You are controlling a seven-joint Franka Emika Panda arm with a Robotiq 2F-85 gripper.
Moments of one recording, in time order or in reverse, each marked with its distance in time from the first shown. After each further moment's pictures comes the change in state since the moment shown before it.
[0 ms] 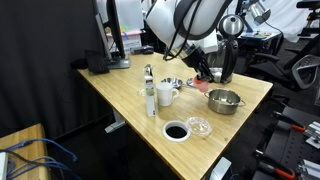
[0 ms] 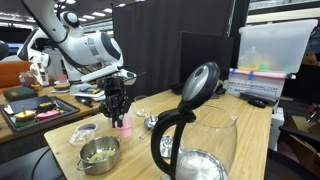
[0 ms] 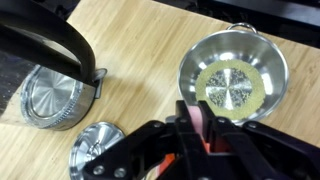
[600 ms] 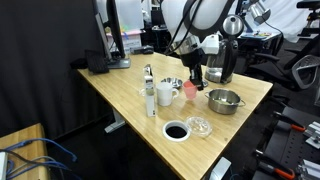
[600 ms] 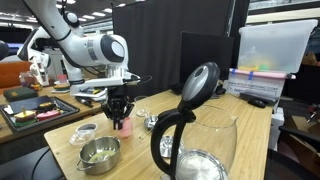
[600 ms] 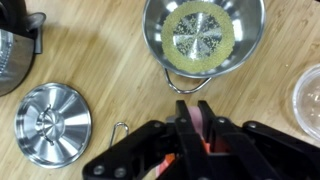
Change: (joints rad) arm -0.046 -0.056 -0.036 -0.111 0.198 0.344 -0.154
